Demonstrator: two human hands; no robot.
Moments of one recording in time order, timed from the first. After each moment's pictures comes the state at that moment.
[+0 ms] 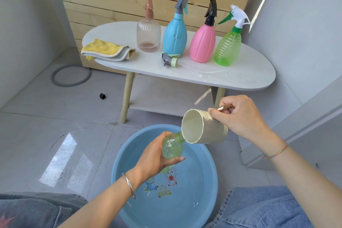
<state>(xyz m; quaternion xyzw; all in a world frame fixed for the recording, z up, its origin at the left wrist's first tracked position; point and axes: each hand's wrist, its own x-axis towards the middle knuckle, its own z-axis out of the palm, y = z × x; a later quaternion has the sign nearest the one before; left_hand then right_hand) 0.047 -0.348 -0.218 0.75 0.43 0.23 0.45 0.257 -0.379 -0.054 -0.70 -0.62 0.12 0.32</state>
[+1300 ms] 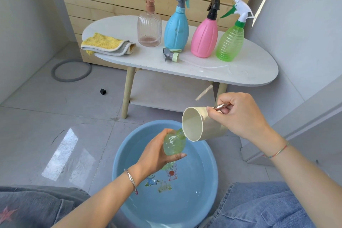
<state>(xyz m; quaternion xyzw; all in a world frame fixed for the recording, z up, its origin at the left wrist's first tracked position) 0.049 -0.348 -0.233 0.74 0.43 0.25 0.46 0.252 -0.382 -0.059 -0.67 -0.67 0.08 0.31</state>
